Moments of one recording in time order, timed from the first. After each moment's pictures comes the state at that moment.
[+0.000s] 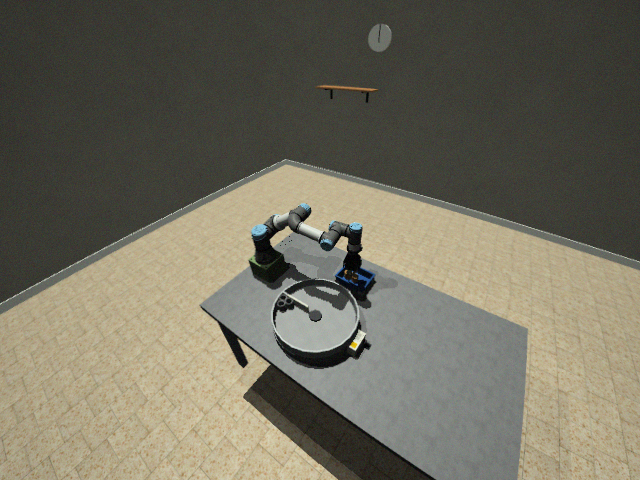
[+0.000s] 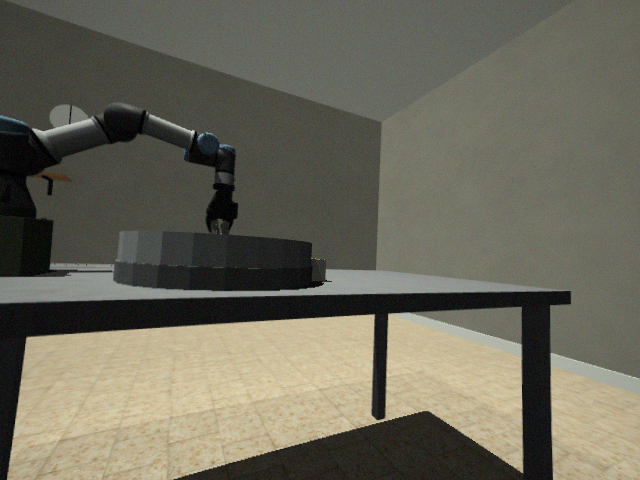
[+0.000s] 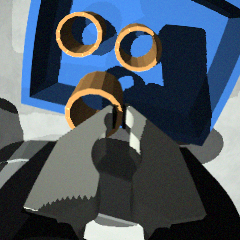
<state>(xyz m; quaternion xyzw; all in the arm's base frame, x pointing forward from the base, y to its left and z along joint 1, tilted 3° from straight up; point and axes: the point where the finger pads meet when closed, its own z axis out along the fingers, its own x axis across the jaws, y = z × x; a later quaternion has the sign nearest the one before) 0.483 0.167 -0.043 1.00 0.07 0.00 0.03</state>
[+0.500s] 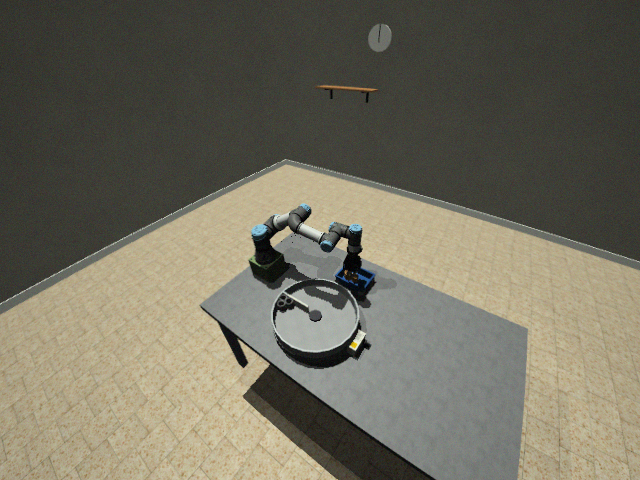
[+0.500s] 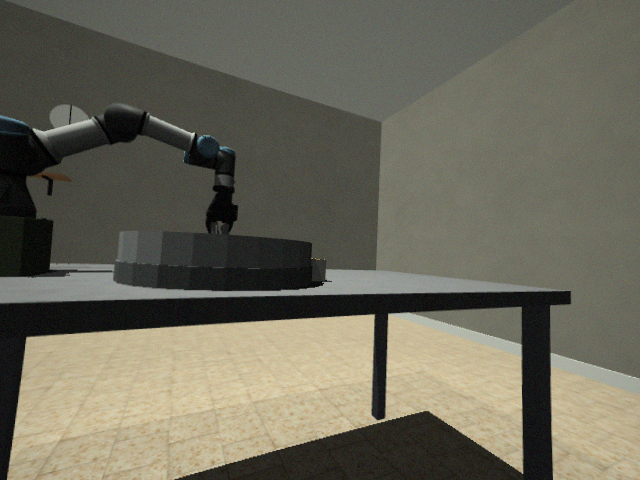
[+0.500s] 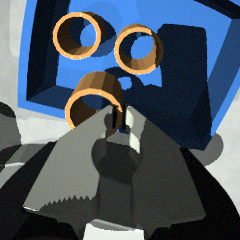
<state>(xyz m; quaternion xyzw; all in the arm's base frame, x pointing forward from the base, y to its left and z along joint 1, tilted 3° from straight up) 0.483 0.167 -0.051 1.00 0.07 0.00 0.03</state>
